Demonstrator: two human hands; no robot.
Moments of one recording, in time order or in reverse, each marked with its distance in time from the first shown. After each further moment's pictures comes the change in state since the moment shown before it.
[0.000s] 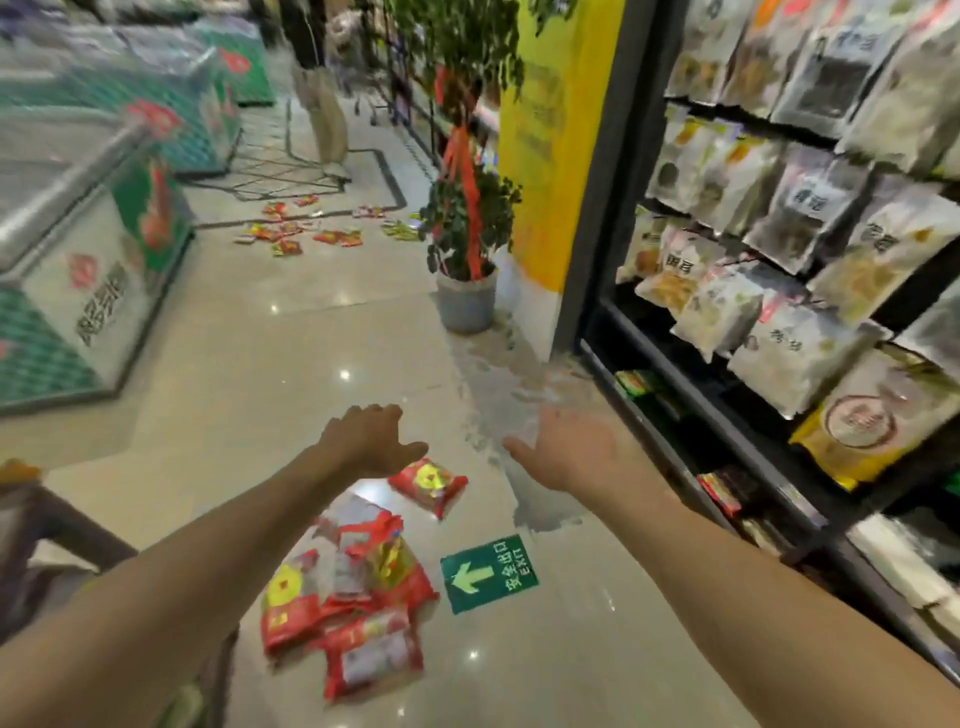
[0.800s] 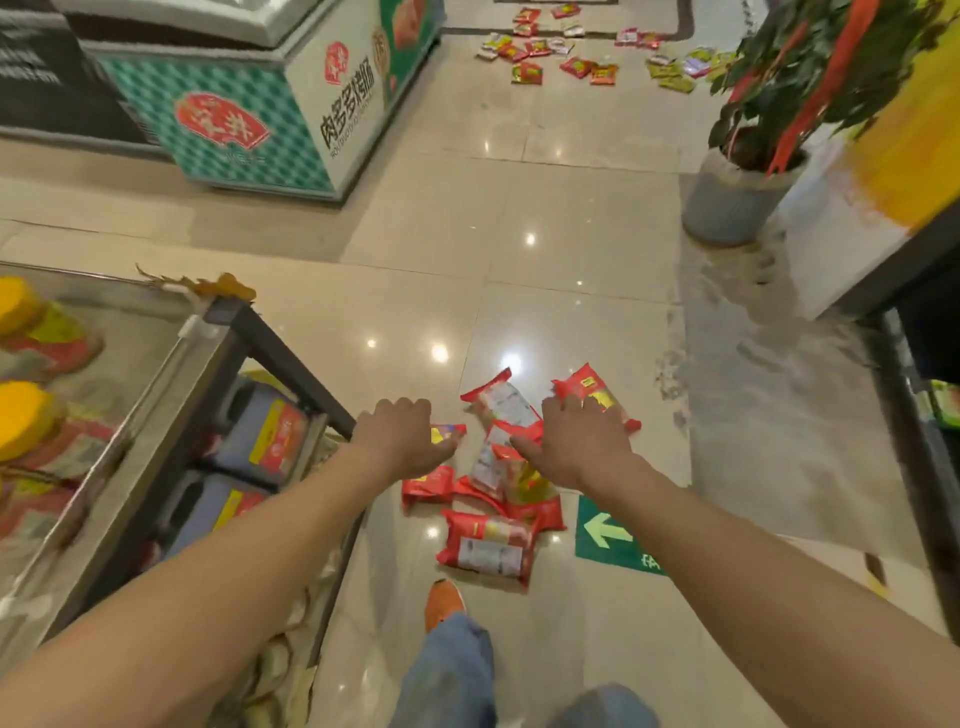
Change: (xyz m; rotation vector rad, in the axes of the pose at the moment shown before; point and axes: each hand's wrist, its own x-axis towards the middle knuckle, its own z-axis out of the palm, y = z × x) left_hand 0.068 -0.241 0.149 -0.065 -0.218 -0.470; right_hand 0.173 -0.253 0.169 -0.271 -0.302 -0.529
